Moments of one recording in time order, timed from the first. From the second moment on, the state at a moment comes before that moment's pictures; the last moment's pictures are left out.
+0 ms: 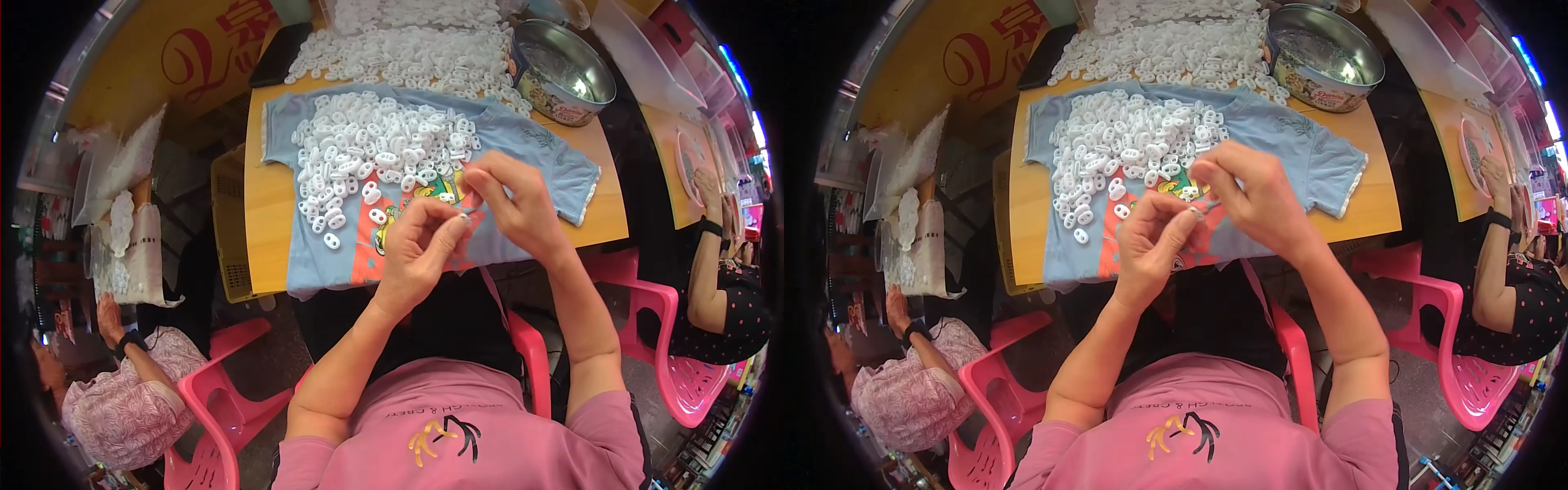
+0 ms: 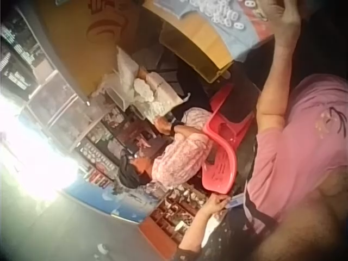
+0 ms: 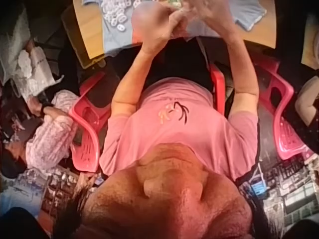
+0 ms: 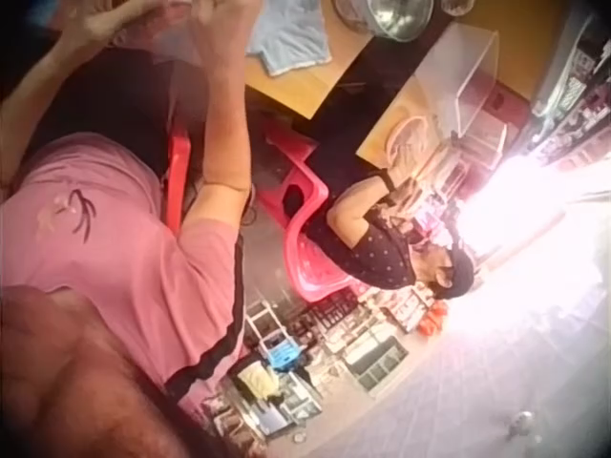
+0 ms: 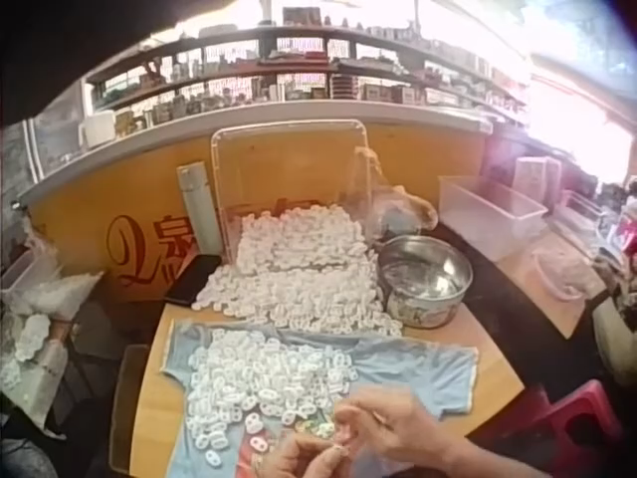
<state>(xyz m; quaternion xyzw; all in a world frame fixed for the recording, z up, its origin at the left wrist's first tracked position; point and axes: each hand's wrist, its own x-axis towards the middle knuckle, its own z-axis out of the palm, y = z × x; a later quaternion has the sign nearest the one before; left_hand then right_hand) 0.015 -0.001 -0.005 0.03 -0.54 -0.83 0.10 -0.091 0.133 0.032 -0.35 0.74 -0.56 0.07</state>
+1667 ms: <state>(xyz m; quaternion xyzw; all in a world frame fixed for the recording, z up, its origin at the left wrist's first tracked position) 0.004 -0.004 -0.007 -0.02 -0.52 -0.85 0.10 -0.080 0.159 0.017 -0.42 0.82 -0.37 -0.12</state>
